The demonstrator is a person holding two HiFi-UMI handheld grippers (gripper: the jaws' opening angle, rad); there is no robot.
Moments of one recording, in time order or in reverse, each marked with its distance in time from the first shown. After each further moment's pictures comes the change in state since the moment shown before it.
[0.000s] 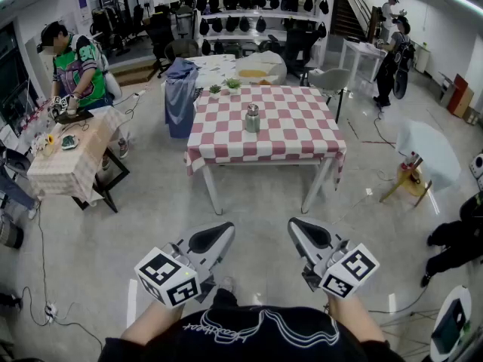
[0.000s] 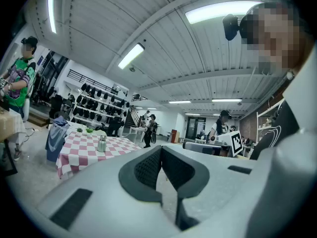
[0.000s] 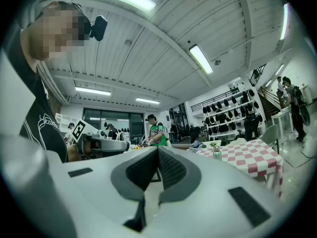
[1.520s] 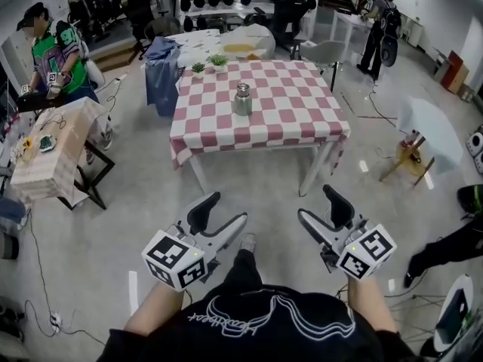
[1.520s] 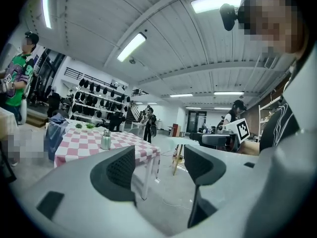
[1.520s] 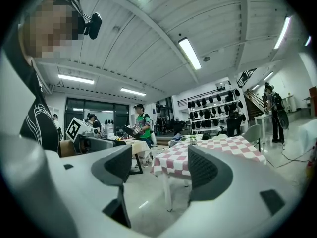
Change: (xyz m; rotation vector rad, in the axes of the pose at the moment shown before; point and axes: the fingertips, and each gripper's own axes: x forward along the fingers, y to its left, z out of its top) left arm 0.085 0.098 -0.045 0.017 0.068 -0.005; right arm 0.027 -0.117 -0.041 -0.012 0.092 -0.184
